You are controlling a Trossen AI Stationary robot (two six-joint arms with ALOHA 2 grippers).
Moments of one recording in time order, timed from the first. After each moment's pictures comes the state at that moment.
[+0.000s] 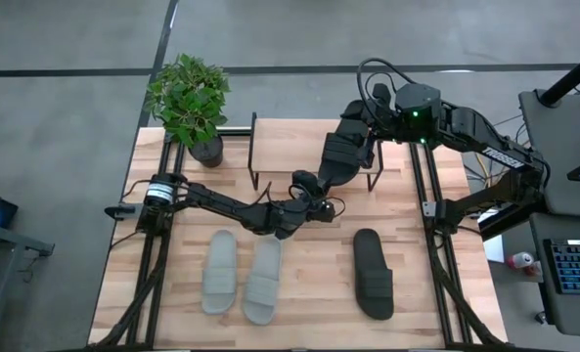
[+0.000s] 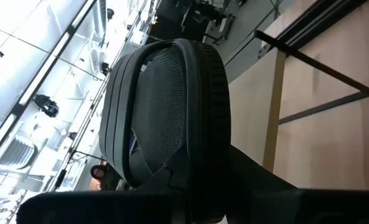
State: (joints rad) left arm -0.12 1.99 1.35 0.64 -0.97 1.08; right arm -0.25 1.28 1.65 -0.76 0.11 -0.18
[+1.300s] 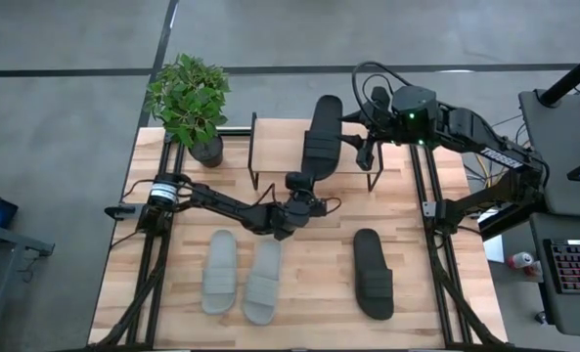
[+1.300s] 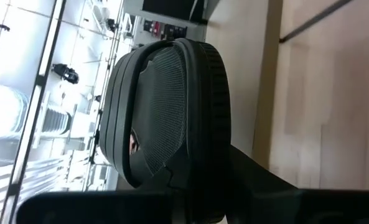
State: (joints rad) left arm -0.10 2.01 1.29 0.57 -1.21 1.13; right arm -0.25 1.28 1.63 -0.78 0.11 -0.16
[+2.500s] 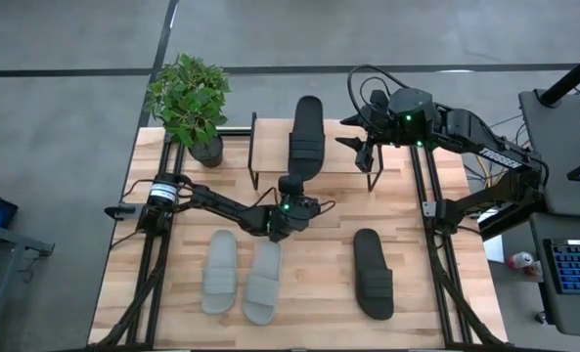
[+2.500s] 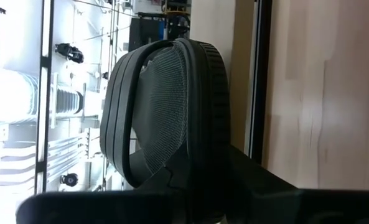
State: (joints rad) left arm -0.11 2.01 1.23 0.47 -1.35 1.08; right arm -0.25 1.28 1.61 -0.80 0.10 -0.14
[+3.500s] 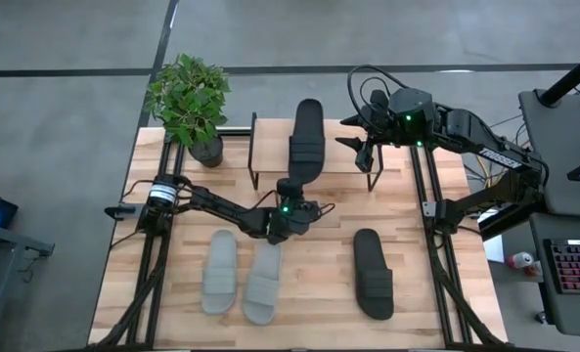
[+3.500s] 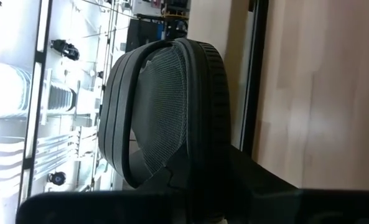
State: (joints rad) left arm -0.13 2.01 1.23 0.42 -1.34 0.97; right arm -0.25 1.28 1.61 -0.80 0.10 -0.14
